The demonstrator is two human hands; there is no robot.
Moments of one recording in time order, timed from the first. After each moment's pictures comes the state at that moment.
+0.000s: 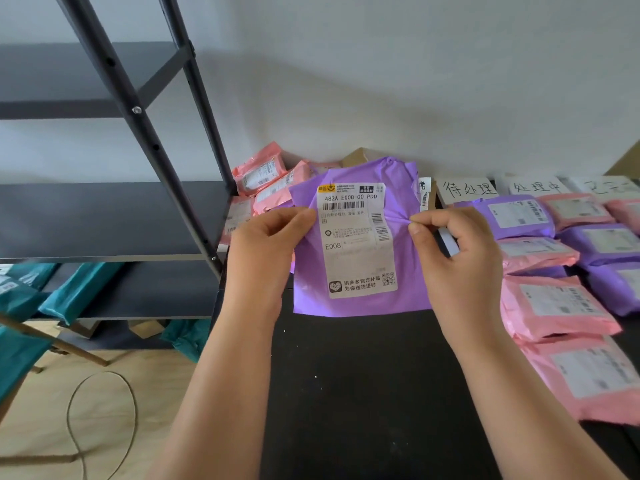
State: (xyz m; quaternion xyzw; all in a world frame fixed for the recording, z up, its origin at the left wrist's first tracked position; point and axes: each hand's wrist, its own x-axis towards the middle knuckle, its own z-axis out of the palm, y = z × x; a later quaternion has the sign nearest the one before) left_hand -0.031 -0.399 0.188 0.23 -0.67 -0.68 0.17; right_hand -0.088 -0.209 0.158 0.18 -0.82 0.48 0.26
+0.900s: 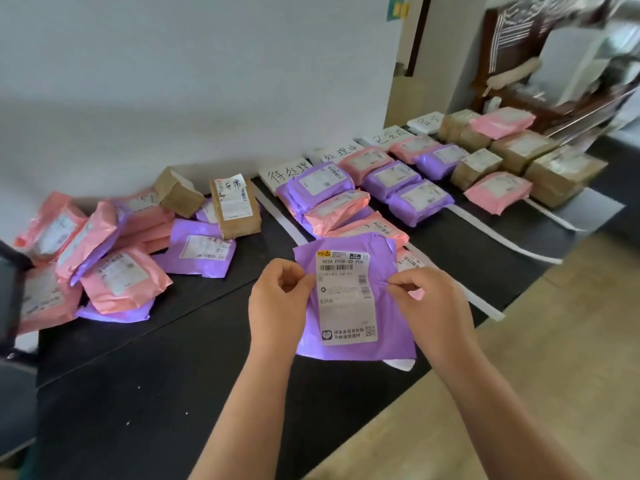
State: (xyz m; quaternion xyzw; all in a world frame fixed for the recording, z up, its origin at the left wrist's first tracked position) left_hand -0.041 -0.165 0.114 0.10 -0.83 -0.55 -0.01; right_hand 0.003 0.023 0.104 -0.13 -0.93 0.32 0.15
